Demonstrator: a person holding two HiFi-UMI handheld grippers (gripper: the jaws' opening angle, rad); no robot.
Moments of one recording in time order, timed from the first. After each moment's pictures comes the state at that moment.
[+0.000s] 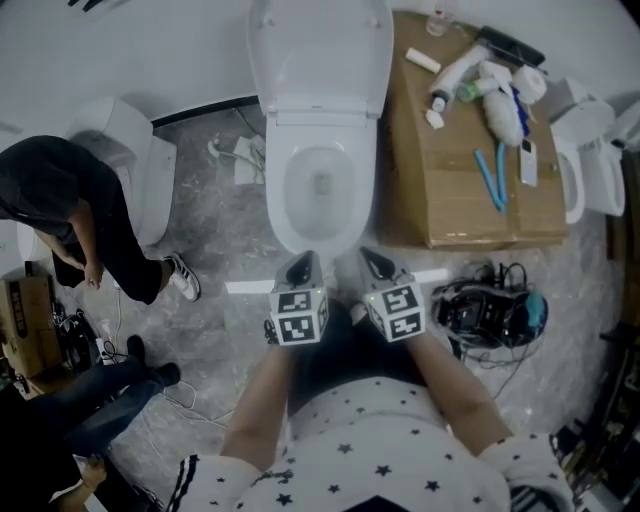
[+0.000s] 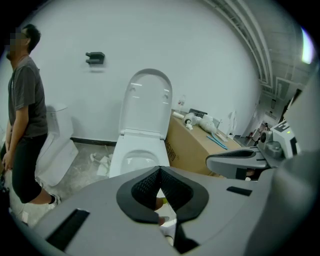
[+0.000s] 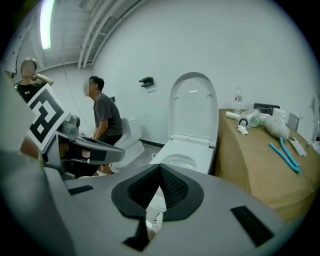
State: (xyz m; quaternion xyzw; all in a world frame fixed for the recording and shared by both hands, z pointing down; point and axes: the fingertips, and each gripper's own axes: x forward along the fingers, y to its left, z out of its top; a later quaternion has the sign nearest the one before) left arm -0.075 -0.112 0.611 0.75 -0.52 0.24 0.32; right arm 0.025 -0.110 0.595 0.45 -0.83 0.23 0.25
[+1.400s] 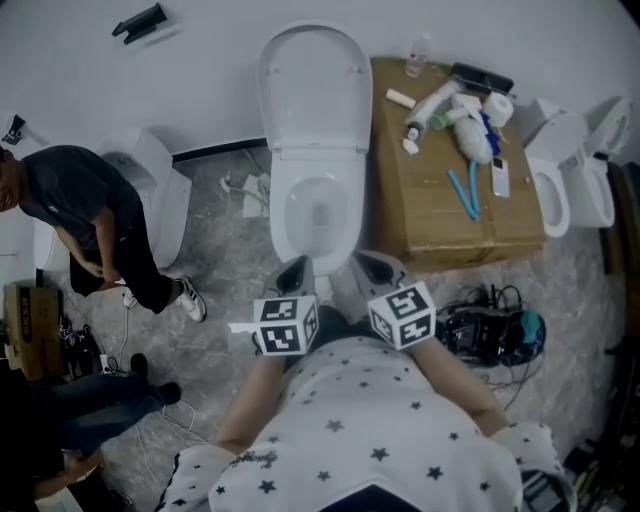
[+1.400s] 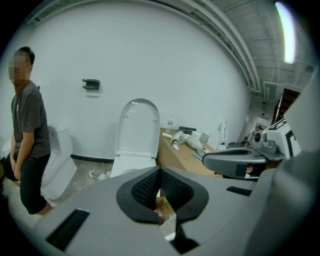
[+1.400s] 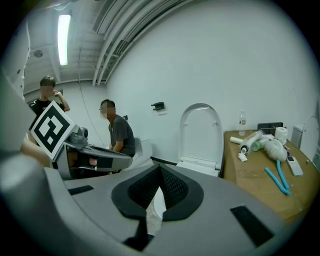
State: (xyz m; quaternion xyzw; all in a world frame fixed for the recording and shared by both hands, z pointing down) left arm -0.062 -0.077 0.472 0.78 -0.53 0.19 0.26; right arm 0.029 -0.074 0.451 0.42 -0.87 0.19 0.17
